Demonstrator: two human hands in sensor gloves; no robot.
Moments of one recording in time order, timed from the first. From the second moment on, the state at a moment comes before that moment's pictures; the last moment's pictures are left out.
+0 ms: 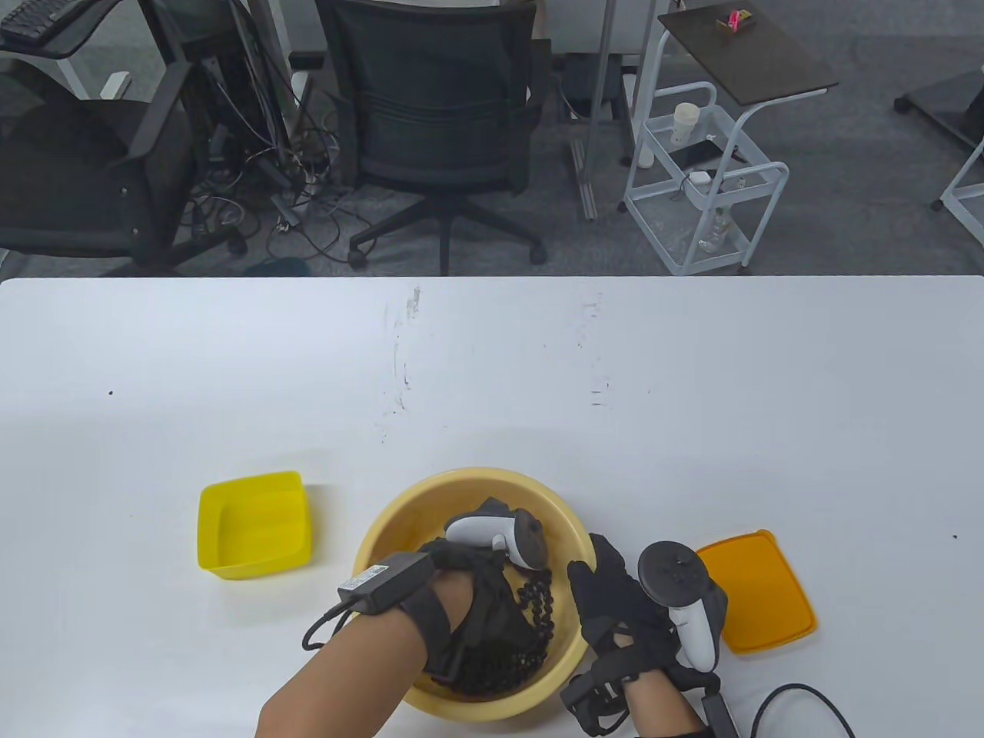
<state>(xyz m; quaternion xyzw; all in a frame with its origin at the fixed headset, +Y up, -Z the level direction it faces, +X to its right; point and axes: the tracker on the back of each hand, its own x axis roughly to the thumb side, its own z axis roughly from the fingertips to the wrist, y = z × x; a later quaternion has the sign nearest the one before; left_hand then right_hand) -0.037 -0.785 -0.271 -0.64 -0.21 0.10 0.73 0.138 -0.764 -0.216 -0.05 0.17 0.83 0.52</state>
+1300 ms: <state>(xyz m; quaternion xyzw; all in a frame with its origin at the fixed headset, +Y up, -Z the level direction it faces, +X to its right) -0.045 -0.775 -0.276 -0.58 -0.16 -0.16 0.78 0.137 -0.764 -0.217 -0.05 0.18 0.83 0.52</state>
